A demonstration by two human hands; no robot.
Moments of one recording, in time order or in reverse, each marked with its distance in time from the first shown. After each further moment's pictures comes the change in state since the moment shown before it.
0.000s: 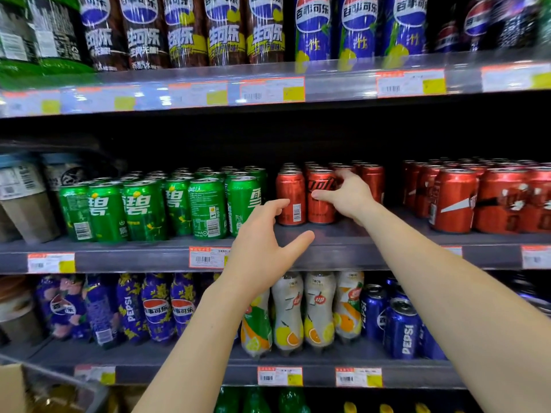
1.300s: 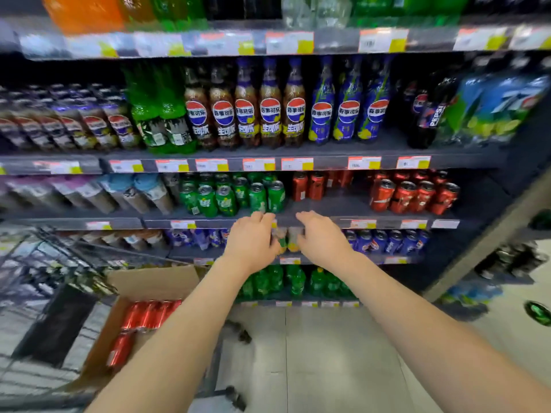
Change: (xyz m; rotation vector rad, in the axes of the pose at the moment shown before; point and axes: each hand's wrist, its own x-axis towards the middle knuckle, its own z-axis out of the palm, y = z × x) left_hand 0.014 0.228 -0.306 0.580 -0.660 -0.151; right_hand -0.232 -0.355 -0.166 -0.553 -0.611 0.017
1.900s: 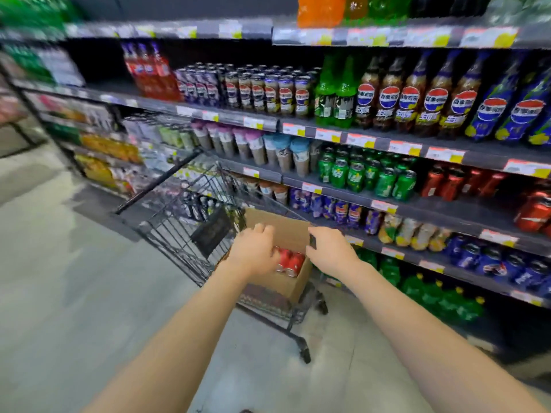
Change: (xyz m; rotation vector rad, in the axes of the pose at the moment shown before) left_hand -0.312 -0.129 -0.047 0.067 -0.092 -0.495; right_hand -0.135 -0.218 0.107 0.034 -0.270 -0.343
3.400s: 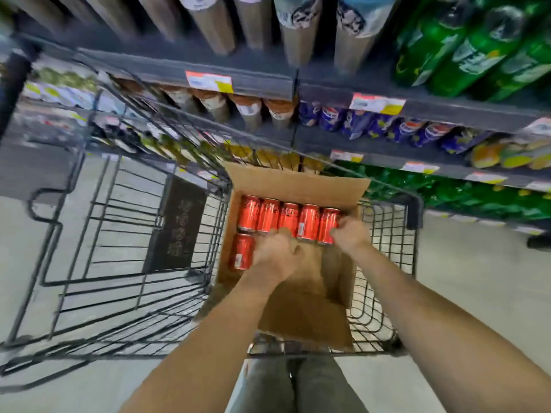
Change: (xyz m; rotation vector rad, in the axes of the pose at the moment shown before) left_hand 0.337 -0.186 0.295 -0.416 -0.713 -0.158; right_hand 0.394 0.096 0.291 0.423 -0.208 0.937
